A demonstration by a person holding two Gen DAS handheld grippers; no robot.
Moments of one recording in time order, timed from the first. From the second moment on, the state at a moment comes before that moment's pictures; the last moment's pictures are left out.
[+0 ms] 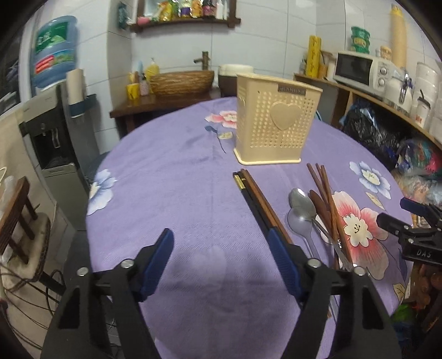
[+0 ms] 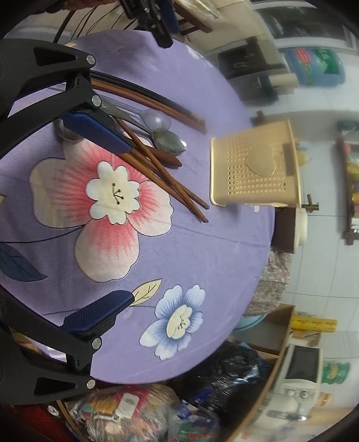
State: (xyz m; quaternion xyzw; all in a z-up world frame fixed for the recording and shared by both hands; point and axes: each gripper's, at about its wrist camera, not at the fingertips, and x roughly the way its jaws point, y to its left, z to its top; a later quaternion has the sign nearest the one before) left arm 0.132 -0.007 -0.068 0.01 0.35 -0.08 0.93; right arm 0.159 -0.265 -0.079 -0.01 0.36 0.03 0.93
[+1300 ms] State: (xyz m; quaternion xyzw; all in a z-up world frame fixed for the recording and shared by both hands) left arm 0.232 -0.002 -0.099 0.00 0.46 -0.08 0.88; right arm 0.252 -0.267 -0.087 0.08 0.42 0.06 0.90
